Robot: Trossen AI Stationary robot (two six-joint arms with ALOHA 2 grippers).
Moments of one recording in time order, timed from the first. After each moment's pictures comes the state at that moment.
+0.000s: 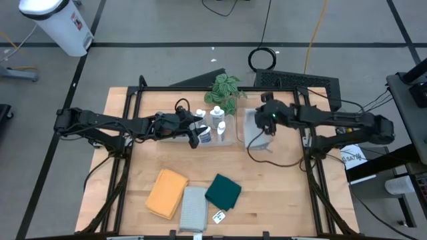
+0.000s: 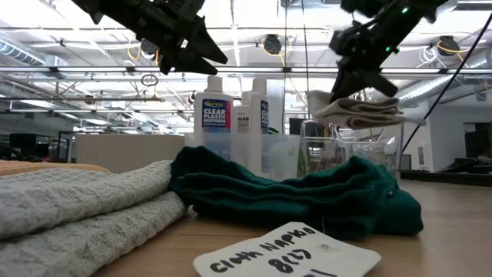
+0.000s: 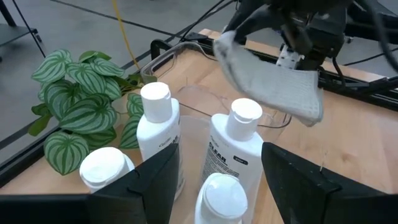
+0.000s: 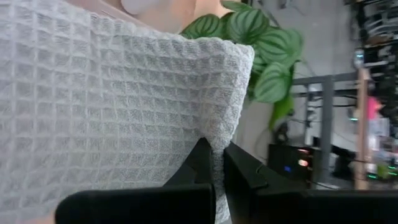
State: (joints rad) left arm 0.03 1.28 0.80 0.11 -0.34 -0.24; right arm -0.25 1.10 0.82 -0.45 0.43 -0.83
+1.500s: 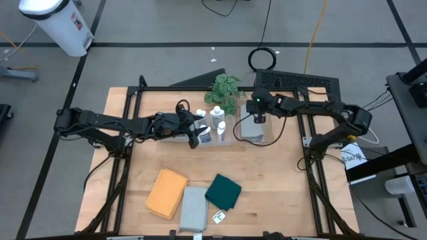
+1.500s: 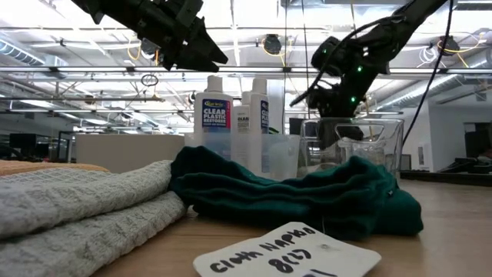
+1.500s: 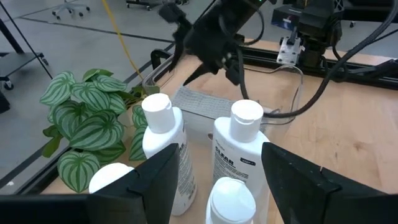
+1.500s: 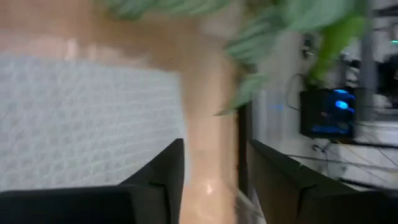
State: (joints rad) left arm 0.03 1.28 0.80 0.12 -0.34 -0.11; right arm -0.53 1.46 0.82 -0.18 0.32 -0.76
